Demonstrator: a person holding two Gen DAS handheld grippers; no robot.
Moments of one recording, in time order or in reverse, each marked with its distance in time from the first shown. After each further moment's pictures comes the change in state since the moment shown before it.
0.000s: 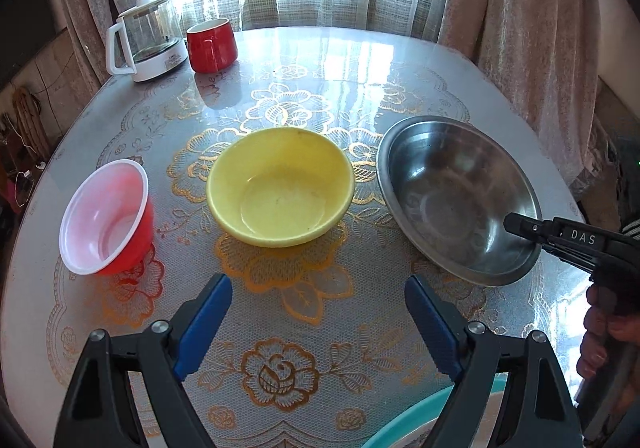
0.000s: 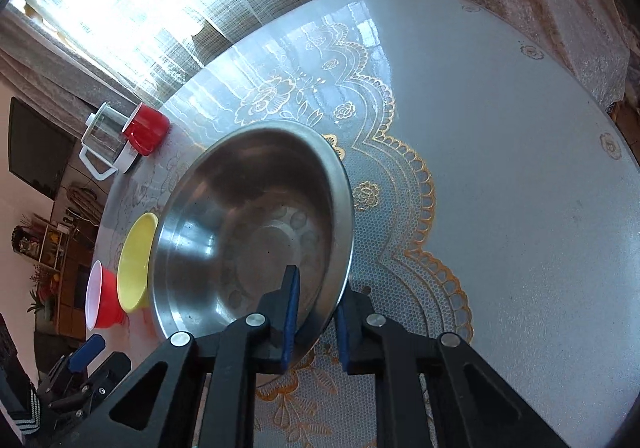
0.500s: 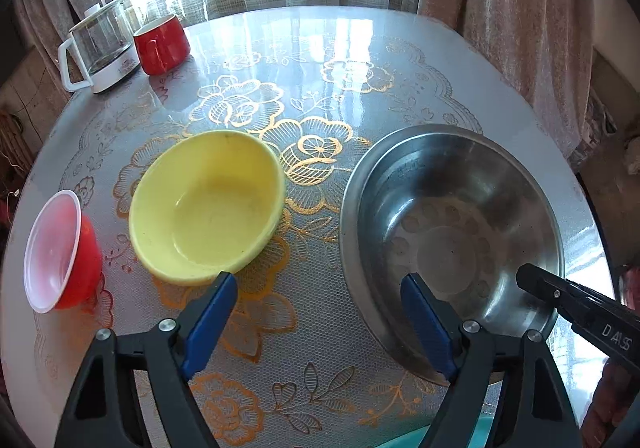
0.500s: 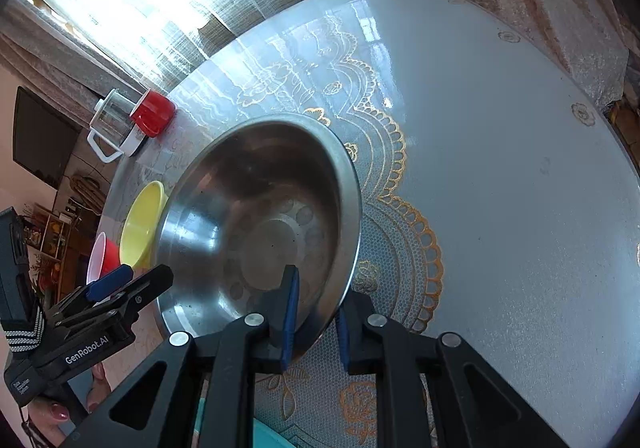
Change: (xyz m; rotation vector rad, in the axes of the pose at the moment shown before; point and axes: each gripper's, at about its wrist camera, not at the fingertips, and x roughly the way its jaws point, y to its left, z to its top) left arm 0.042 -0.049 0.023 0.083 0.080 -0.008; right arm -0.026 -0.017 -0.028 -0.014 0.014 0.013
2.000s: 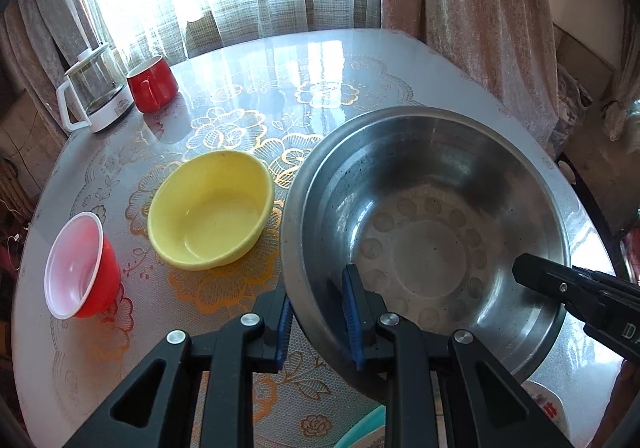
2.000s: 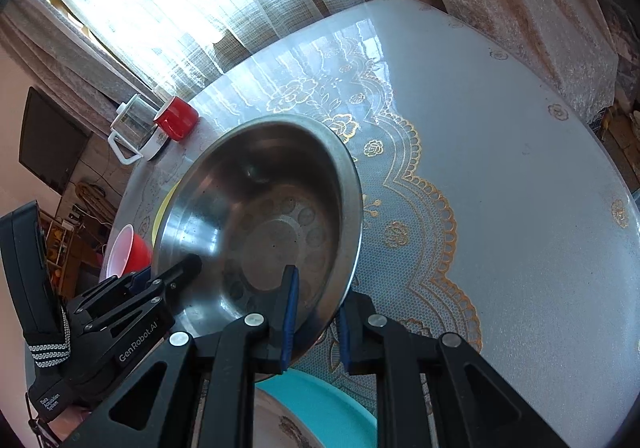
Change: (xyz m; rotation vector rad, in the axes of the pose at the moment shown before) left arm -0.046 -0.006 -0.032 0.118 -0.117 -0.021; right arm -0.043 0.034 -0.034 -0.013 -0.084 0.000
